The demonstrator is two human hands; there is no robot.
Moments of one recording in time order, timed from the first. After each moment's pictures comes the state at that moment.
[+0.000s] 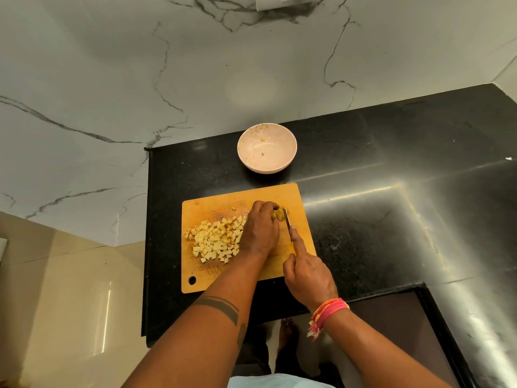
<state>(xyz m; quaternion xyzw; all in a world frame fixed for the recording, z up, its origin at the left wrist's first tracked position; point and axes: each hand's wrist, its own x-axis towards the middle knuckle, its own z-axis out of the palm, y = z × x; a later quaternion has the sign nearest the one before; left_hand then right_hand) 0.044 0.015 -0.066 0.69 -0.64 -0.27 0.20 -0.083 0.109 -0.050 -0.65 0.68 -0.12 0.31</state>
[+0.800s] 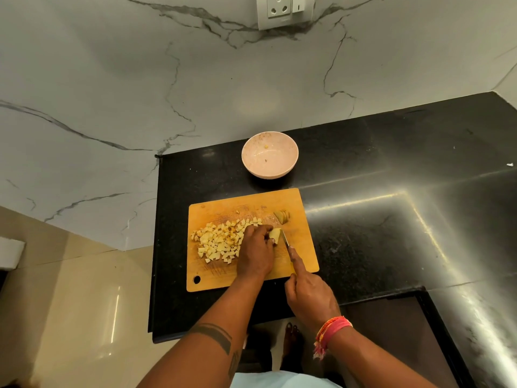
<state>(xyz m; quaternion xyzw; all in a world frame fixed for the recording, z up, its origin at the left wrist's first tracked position) 0.050 0.061 -0.073 0.74 -0.57 -0.29 0.21 -0.092 0.143 -0.049 -0.66 0.67 -0.08 0.33</state>
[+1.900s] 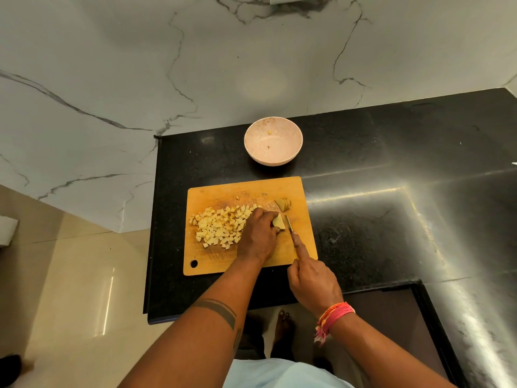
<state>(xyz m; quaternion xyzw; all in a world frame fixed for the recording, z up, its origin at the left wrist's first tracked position) 0.050 0.051 -0.084 0.70 -0.63 -0.28 0.17 -0.099 0.135 -0.047 -0.68 0.67 -0.06 0.30</state>
